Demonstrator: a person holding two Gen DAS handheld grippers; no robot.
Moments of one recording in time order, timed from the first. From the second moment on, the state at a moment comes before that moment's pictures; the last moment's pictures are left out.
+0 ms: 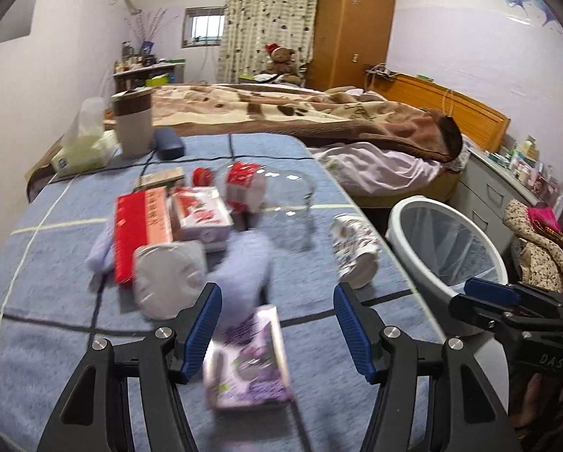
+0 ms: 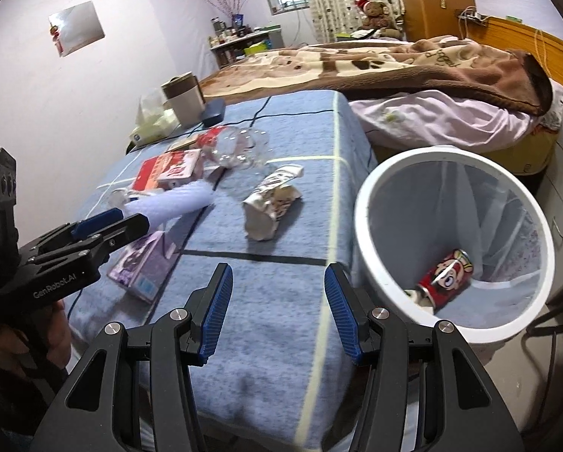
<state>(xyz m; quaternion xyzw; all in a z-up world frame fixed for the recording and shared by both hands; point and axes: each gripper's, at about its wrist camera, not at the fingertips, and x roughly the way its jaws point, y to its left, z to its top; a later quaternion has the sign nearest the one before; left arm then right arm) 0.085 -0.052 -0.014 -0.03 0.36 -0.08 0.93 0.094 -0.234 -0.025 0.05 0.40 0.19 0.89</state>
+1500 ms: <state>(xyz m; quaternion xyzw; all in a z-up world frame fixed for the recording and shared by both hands) 0.074 -0.021 -0.046 -0.07 0.38 -0.10 0.92 0.165 -0.200 -0.051 0.08 0.43 0.16 0.89</state>
